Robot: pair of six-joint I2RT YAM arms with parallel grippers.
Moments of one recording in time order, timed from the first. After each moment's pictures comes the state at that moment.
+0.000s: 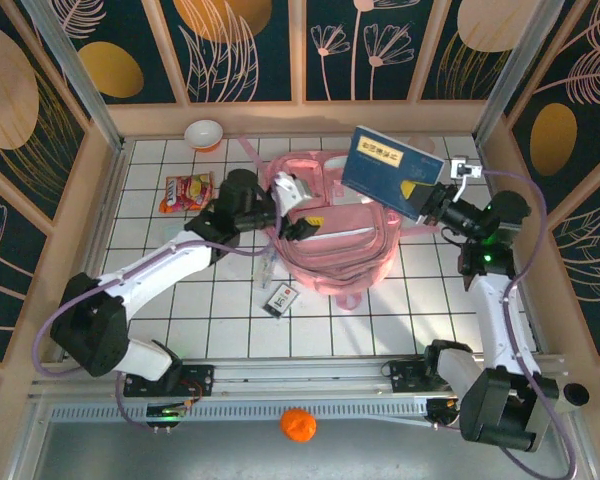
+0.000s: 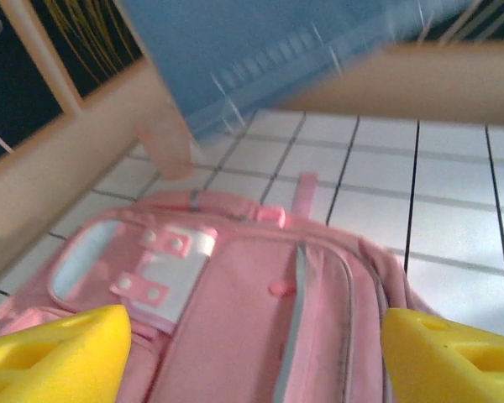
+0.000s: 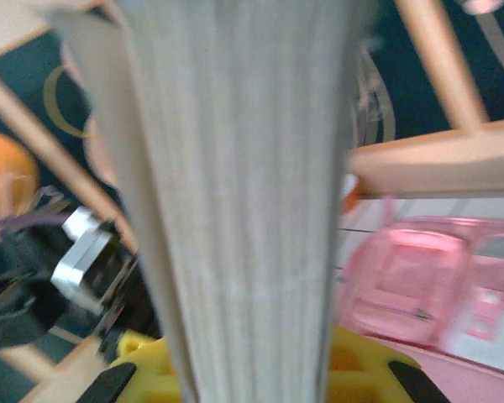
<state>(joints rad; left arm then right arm) -0.67 1.48 1.04 0.07 0.46 0.32 -0.18 0.95 0.72 0.27 -1.06 0.61</state>
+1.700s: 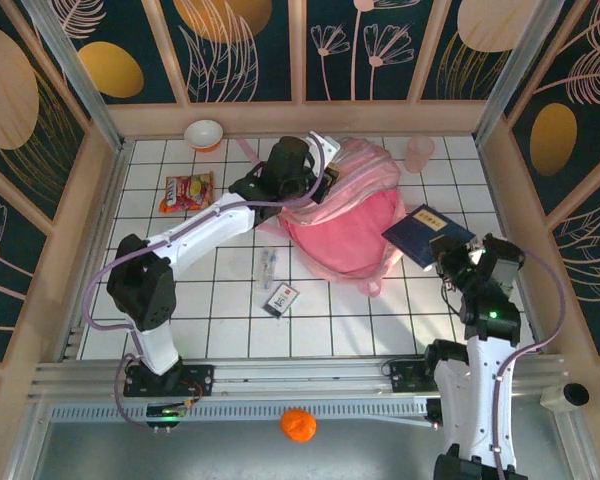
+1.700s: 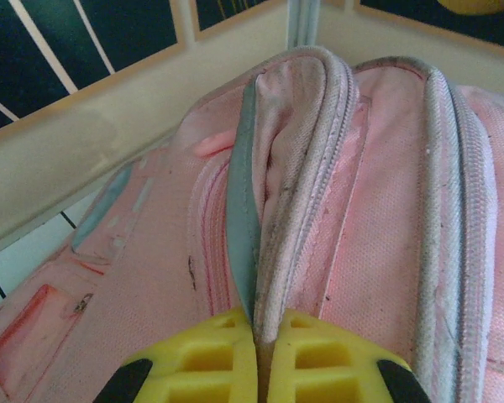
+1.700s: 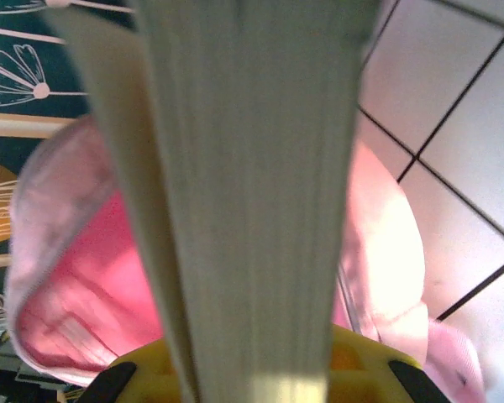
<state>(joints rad) -0.72 1.81 1.57 -0.17 0.10 0.01 -0.19 0.50 0.59 -0.60 -0.45 1.12</state>
